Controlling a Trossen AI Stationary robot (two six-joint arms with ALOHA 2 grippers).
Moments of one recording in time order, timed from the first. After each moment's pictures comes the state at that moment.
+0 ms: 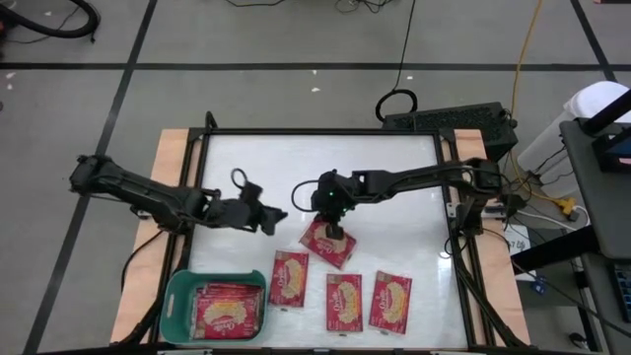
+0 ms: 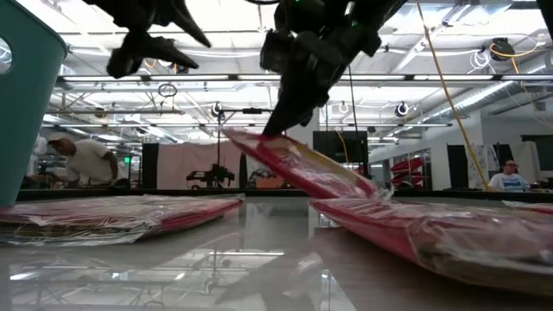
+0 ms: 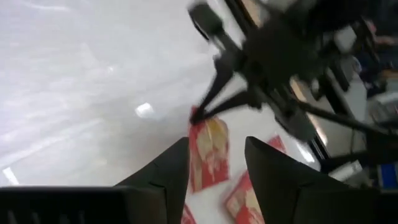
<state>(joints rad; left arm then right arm) -0.25 1.14 0.81 -0.27 -0.43 -1.15 -0.07 1.80 1.24 -0.32 -0.26 0.00</state>
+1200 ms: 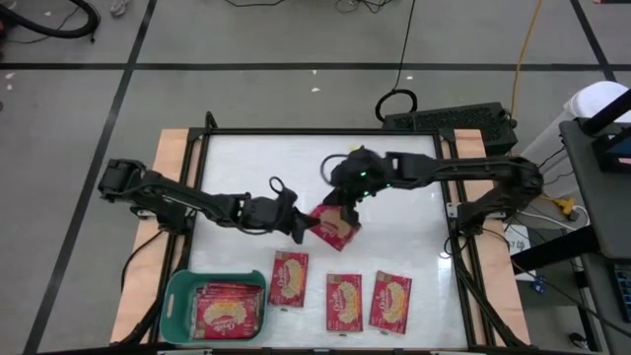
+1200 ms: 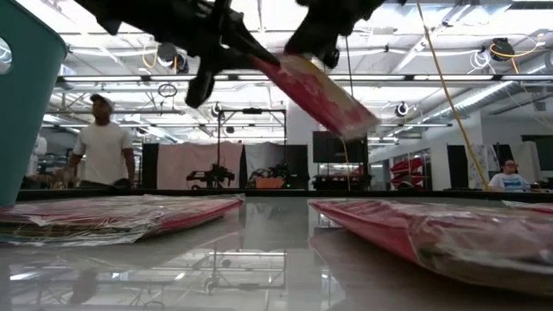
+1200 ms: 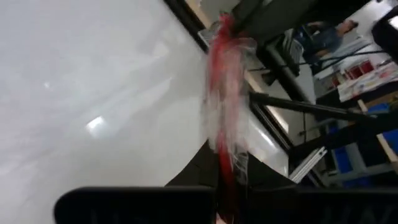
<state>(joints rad) -0.15 1.48 0.81 0.31 -0.22 -0.92 -0.10 1.50 1.24 -0.41 -0.22 0.16</state>
